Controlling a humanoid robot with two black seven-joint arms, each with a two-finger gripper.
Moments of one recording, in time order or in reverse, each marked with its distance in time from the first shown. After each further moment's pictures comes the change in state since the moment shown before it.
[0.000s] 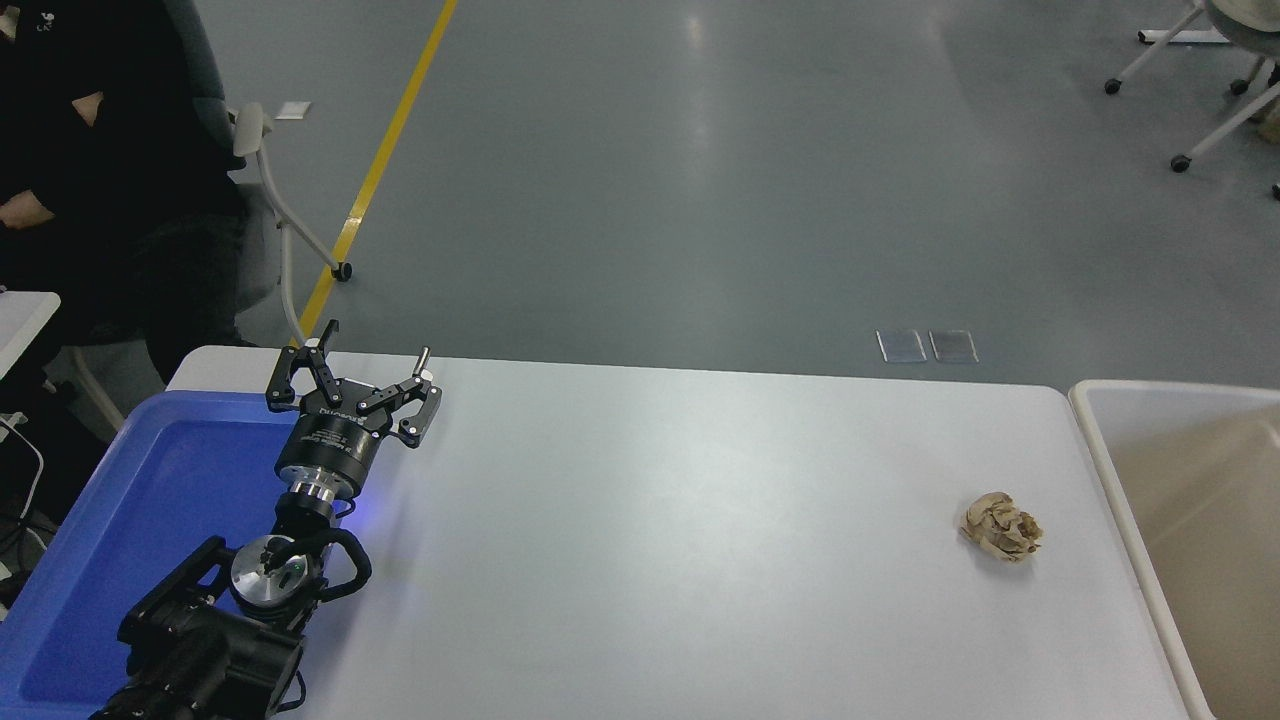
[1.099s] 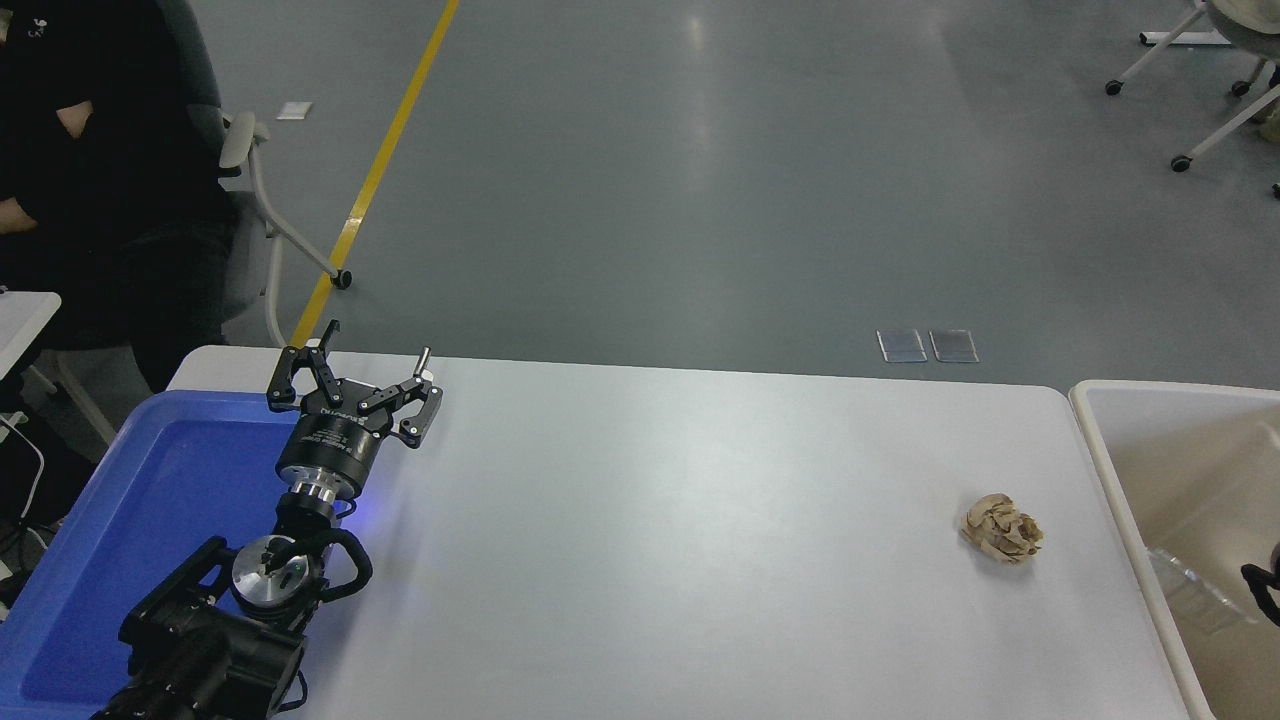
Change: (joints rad) left arm 0.000 -0.001 0.000 0.000 0.000 0.000 0.000; right arm -0.094 0.083 0.177 0.069 0.008 -0.037 0.005
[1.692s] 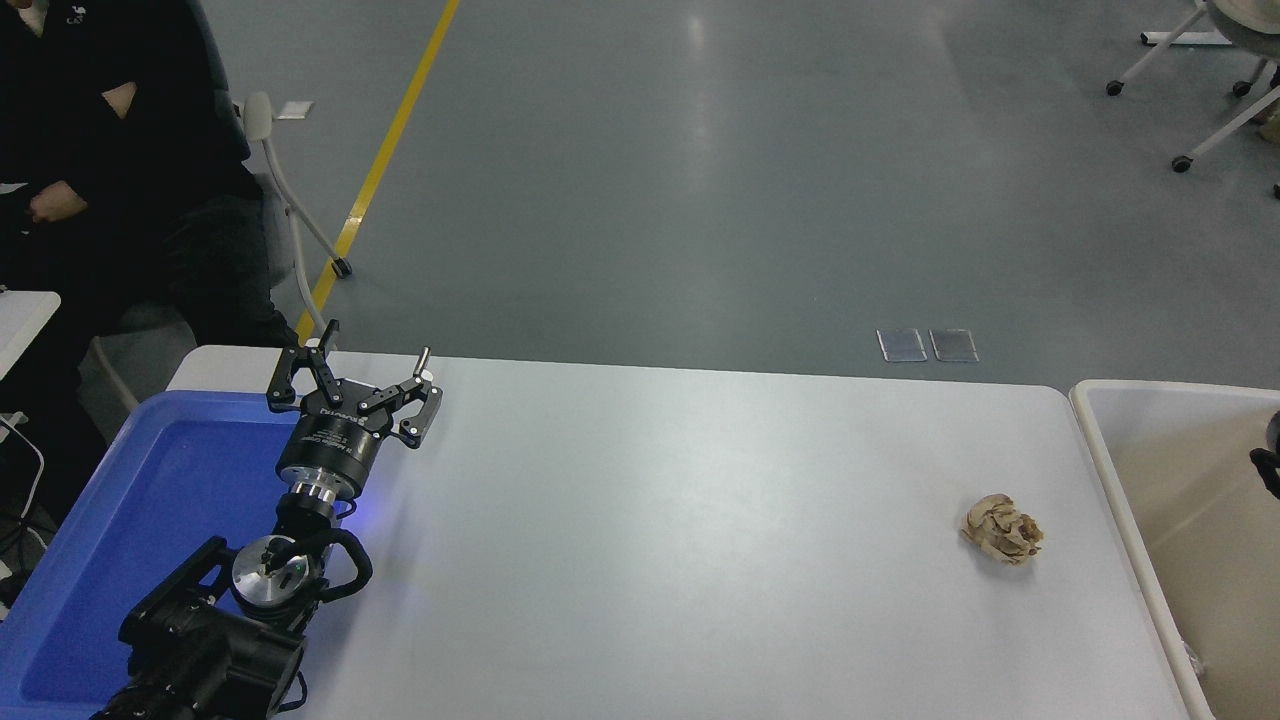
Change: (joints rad) left arm 0.000 0.000 0.000 0.000 0.000 0.000 0.000; right arm 0.260 -0.135 -0.169 0.238 -0.011 0.053 -0.002
